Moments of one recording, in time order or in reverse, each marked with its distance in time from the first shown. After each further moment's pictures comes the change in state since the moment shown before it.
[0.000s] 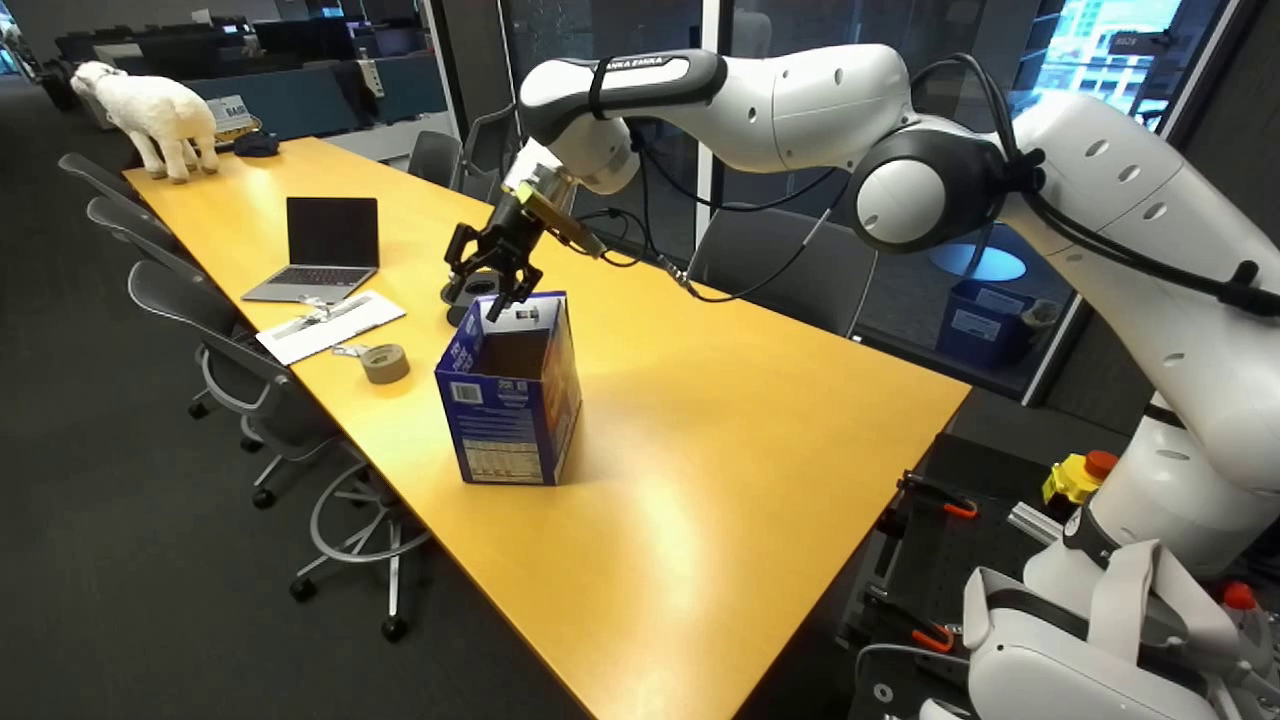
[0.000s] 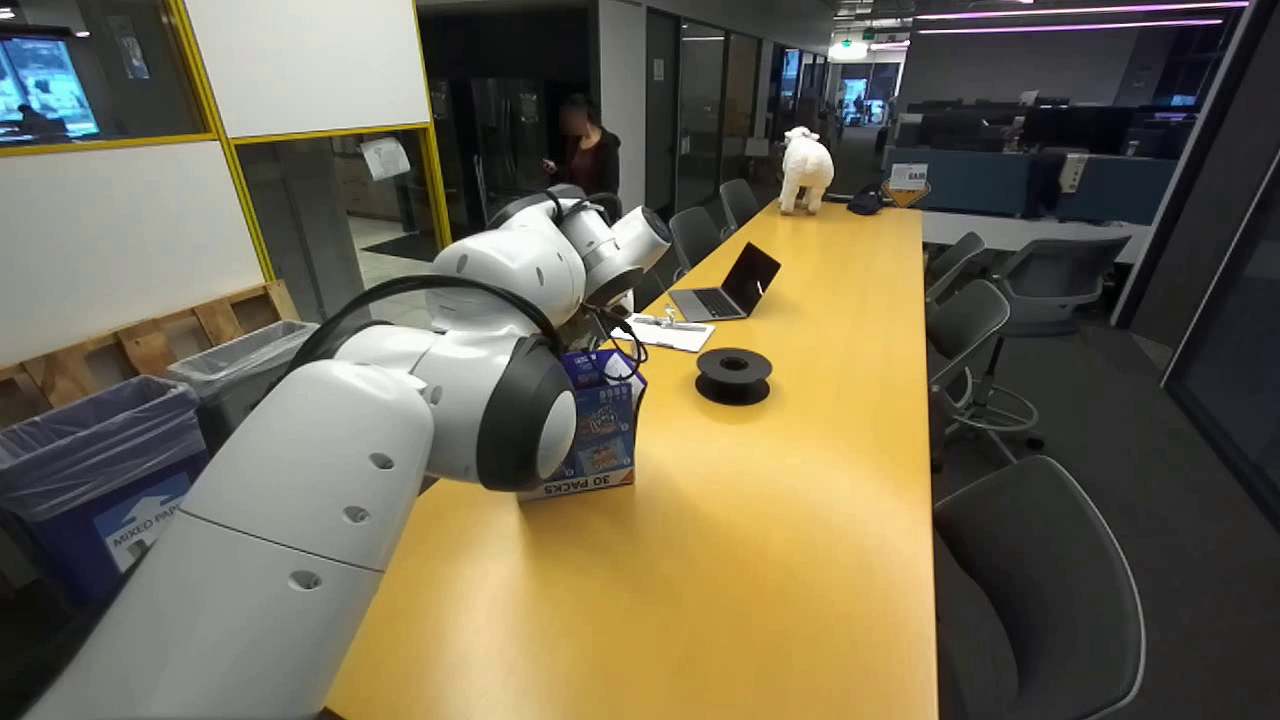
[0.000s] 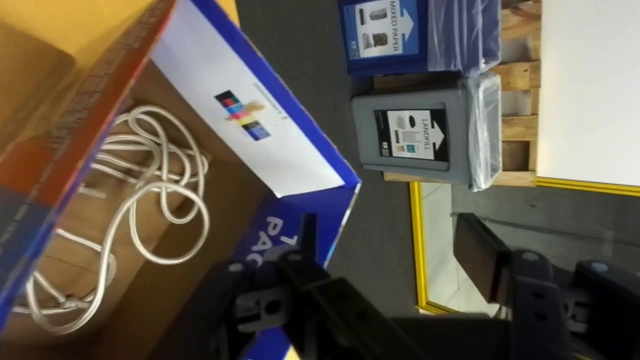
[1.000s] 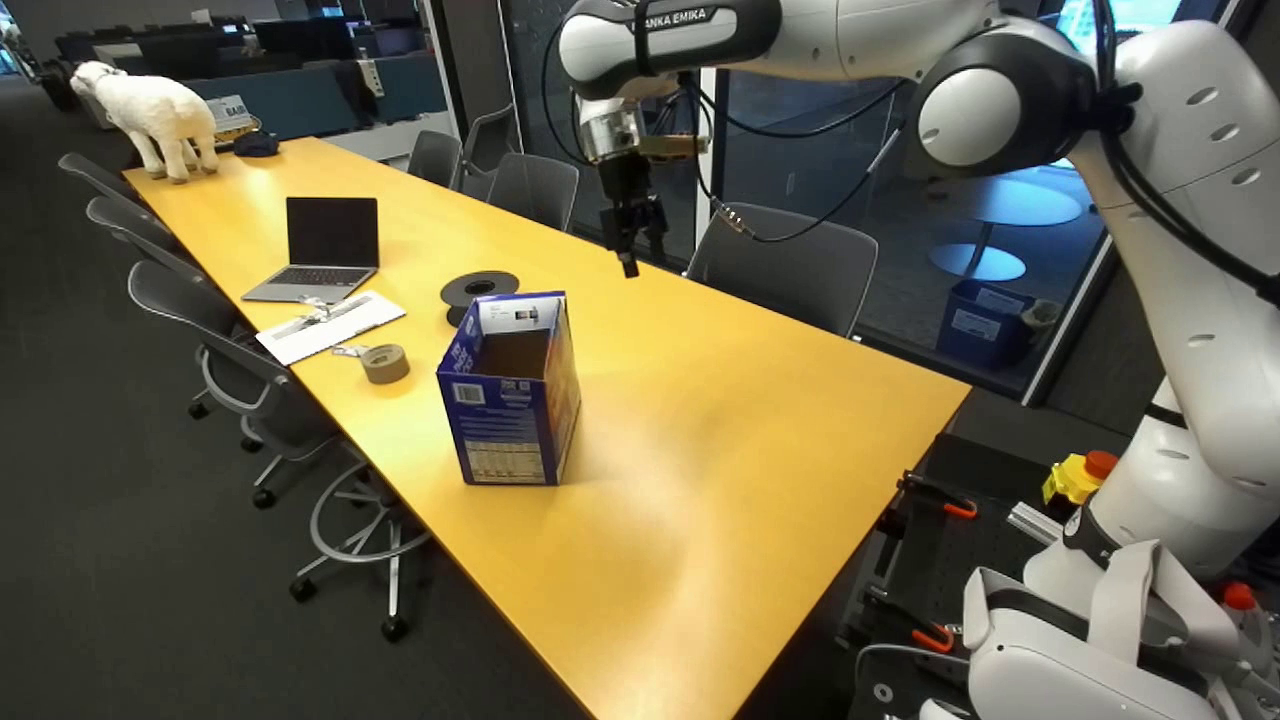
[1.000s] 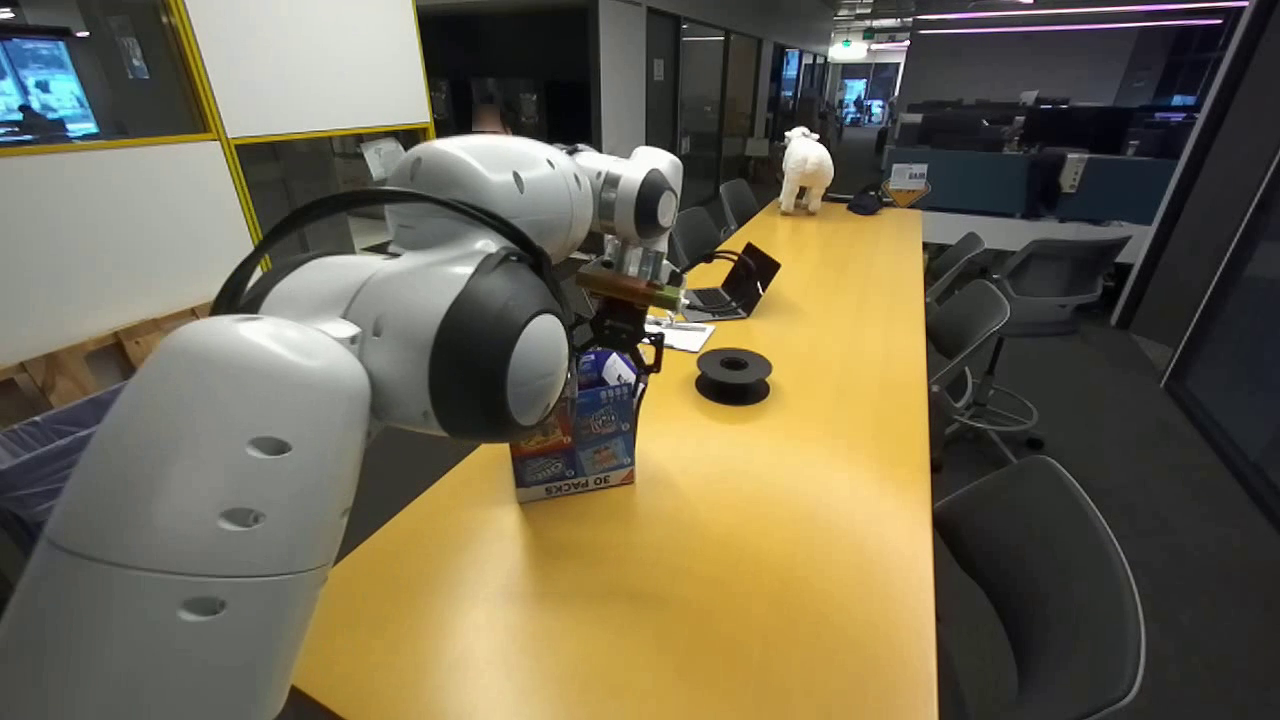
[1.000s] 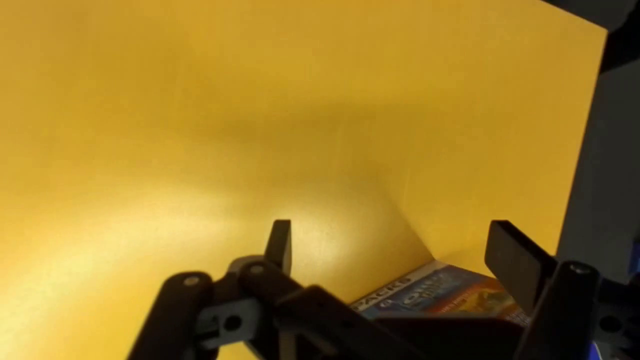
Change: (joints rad) arm -0.034 -0.275 -0.127 -0.185 -0.619 -0.519 -0.345
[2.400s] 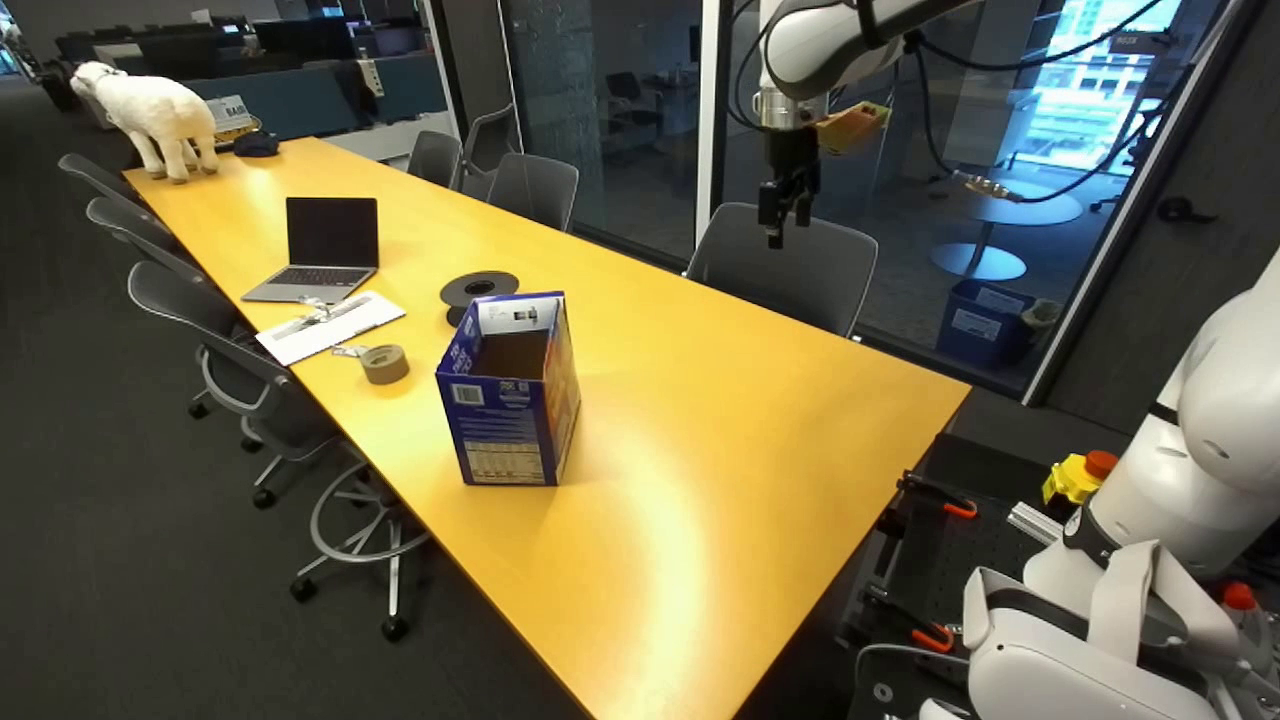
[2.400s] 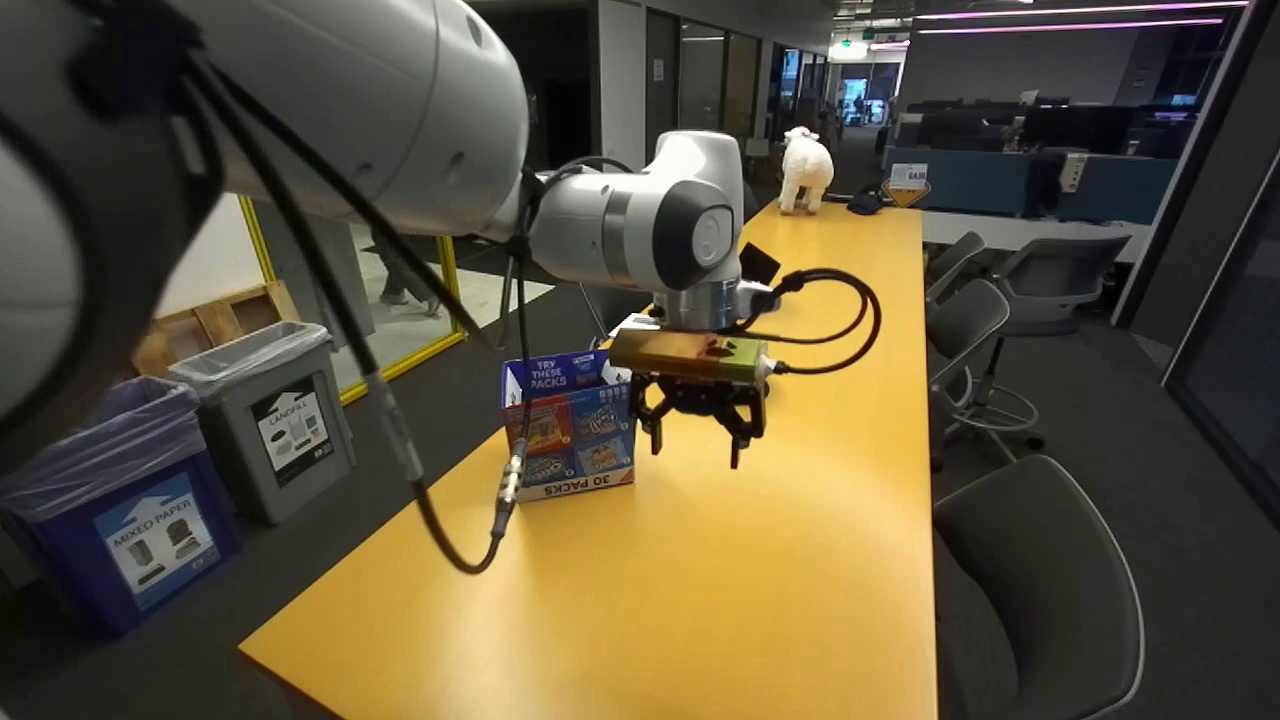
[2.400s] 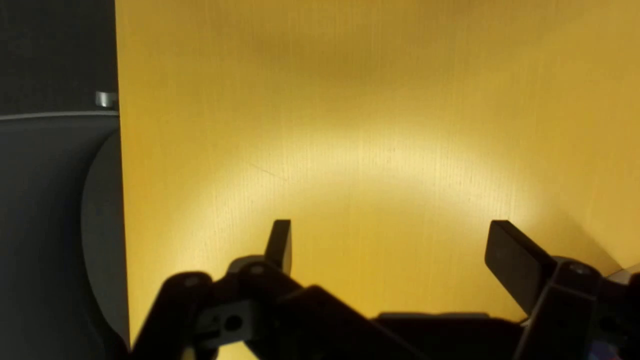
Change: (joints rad) arm -0.087 -0.731 -0.154 -1.022 -0.196 0.598 0.022
